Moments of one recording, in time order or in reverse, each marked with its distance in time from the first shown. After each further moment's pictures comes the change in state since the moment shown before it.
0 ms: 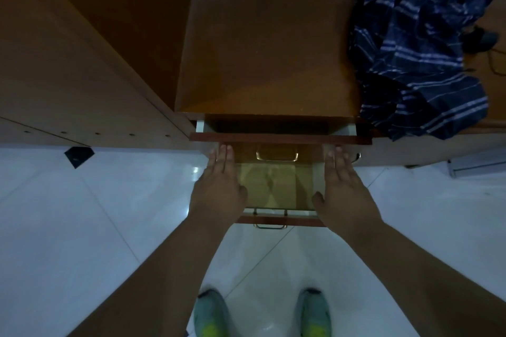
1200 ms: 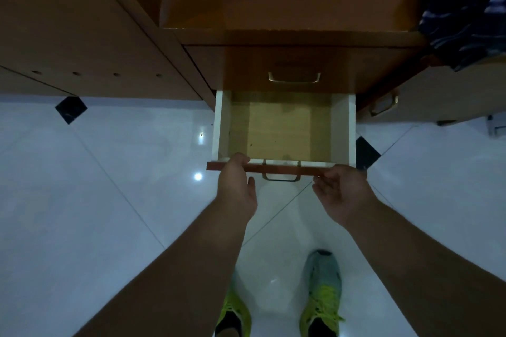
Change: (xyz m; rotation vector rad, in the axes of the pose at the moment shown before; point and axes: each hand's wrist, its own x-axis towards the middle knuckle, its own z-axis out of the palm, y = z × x) left_hand -0.007 -0.002 0.111 -1.882 0.014 -0.965; right_hand 0.000 -0.003 0.117 1.904 -0.169 0.978
